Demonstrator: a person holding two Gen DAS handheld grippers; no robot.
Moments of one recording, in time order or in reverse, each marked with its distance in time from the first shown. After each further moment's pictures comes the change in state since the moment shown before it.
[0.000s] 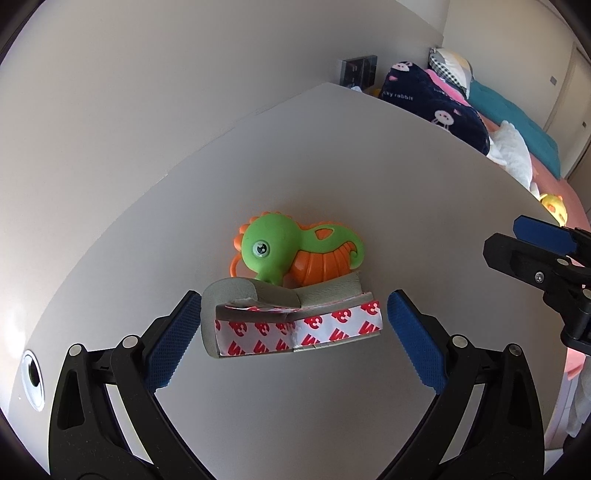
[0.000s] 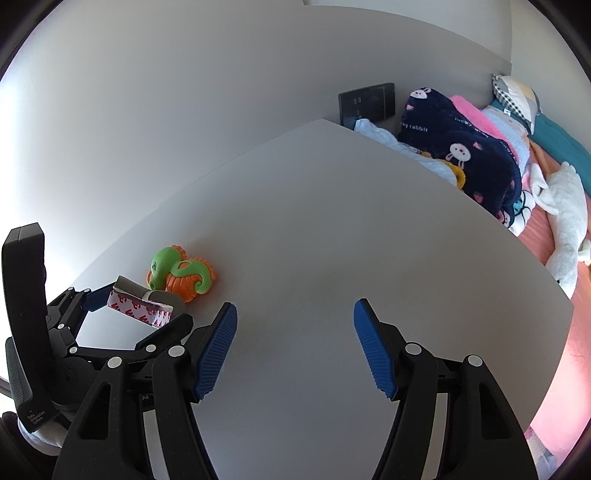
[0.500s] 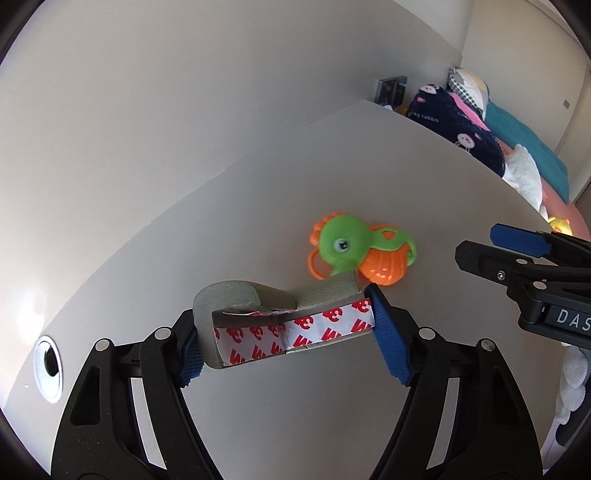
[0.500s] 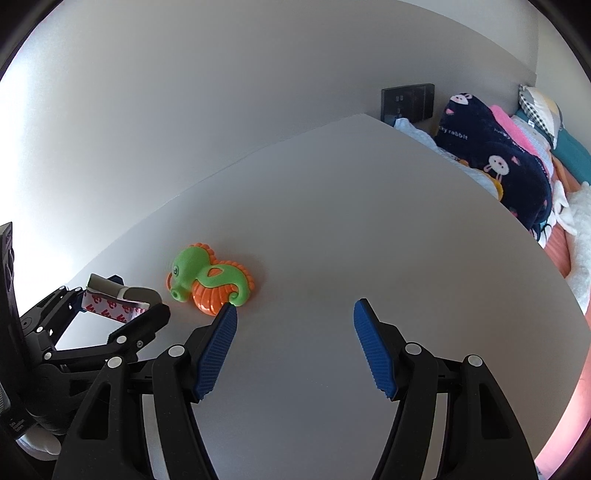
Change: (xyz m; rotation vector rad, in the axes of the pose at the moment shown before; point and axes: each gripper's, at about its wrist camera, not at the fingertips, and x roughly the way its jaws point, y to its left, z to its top) left arm -0.021 0.048 -0.011 -0.085 -0.043 0.046; right arm 0.028 0.038 0.010 -0.076 0.036 0.045
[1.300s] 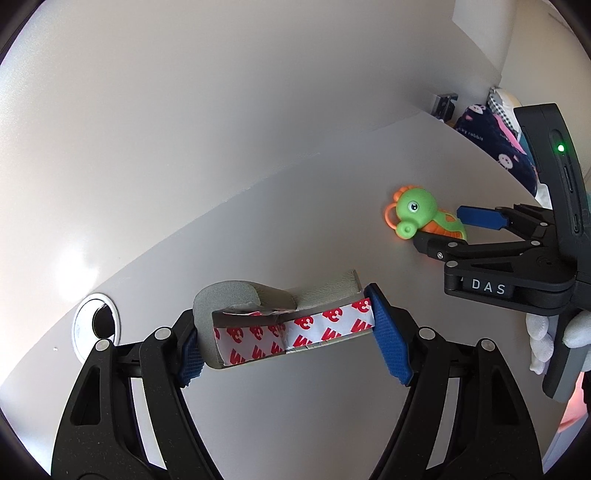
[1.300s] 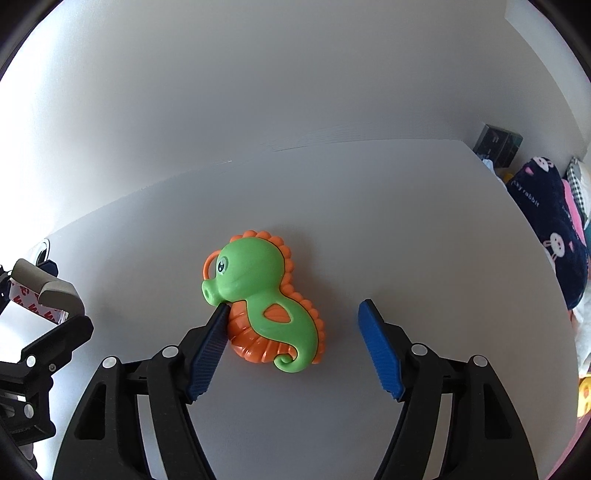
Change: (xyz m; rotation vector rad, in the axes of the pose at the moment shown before) left arm -0.019 0.058 -0.019 -0.116 0.008 0.084; right arm 0.070 0.074 0.031 -0.288 0.063 -0.008
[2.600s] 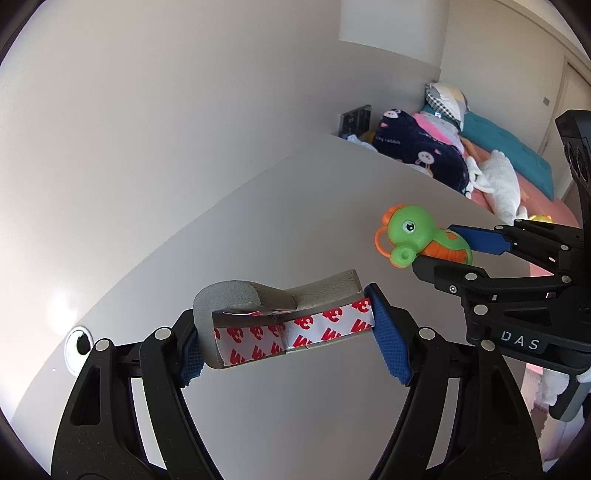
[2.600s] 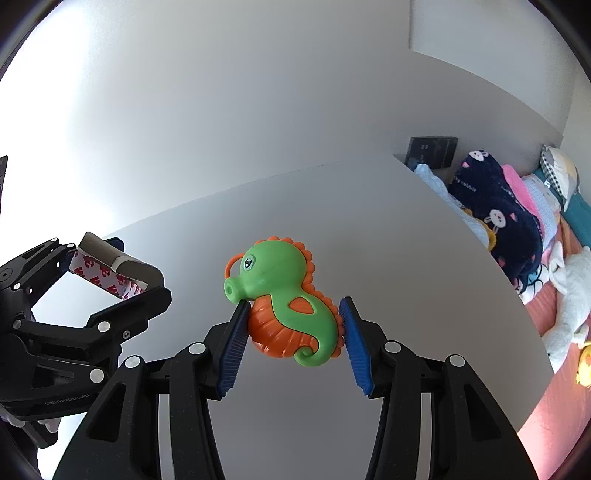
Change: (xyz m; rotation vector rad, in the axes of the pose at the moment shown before) left arm -0.075 -0.091 -0.004 0.174 -0.107 -0.124; right arm -0.145 -0.035 -0.060 0.091 -0.134 0.005
